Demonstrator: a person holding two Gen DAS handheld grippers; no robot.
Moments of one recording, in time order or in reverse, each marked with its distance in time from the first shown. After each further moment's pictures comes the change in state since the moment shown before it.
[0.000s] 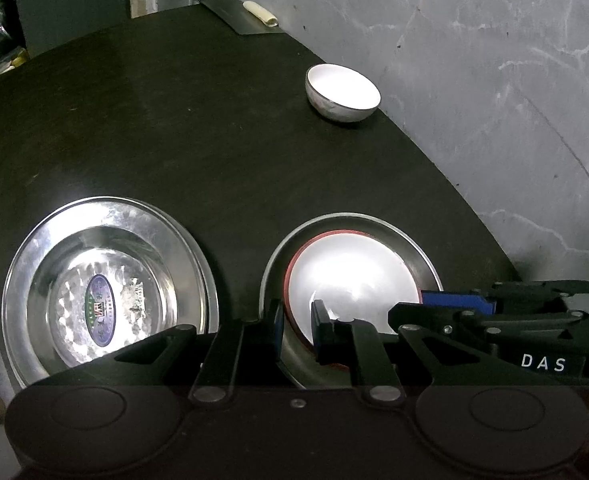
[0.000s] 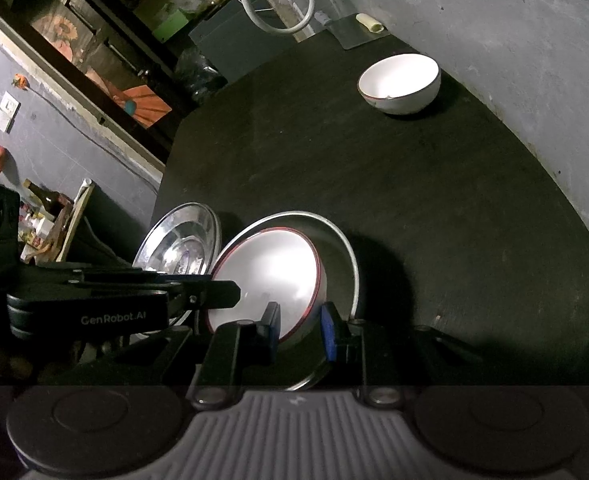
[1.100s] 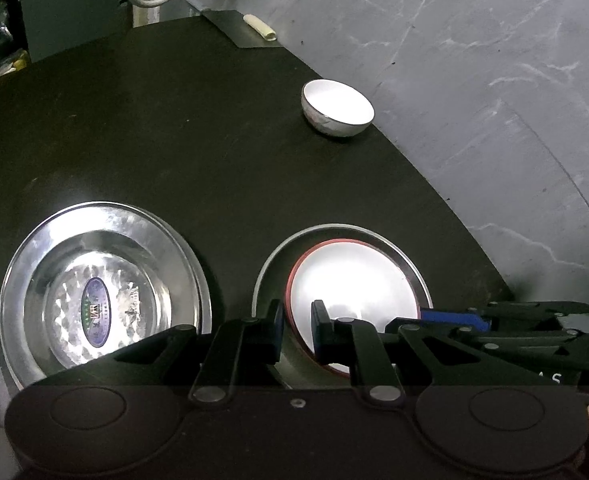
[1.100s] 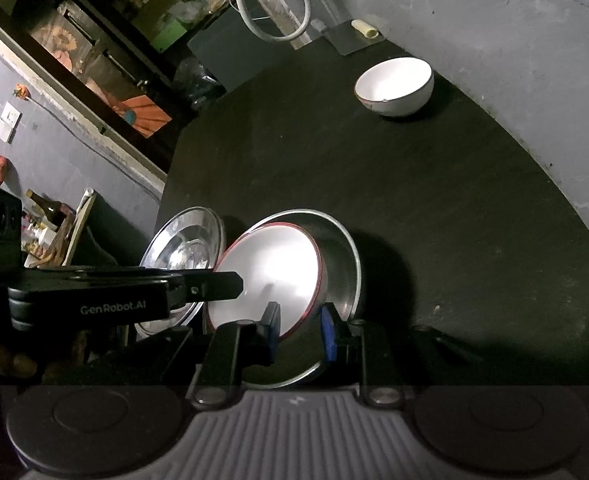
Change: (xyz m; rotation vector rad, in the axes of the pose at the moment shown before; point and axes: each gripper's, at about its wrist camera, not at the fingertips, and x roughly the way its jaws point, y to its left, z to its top) left arm -0.009 0.001 -0.003 -0.017 -0.045 -0.019; right arm -0.005 -0.003 -0.002 0.034 -0.026 0.016
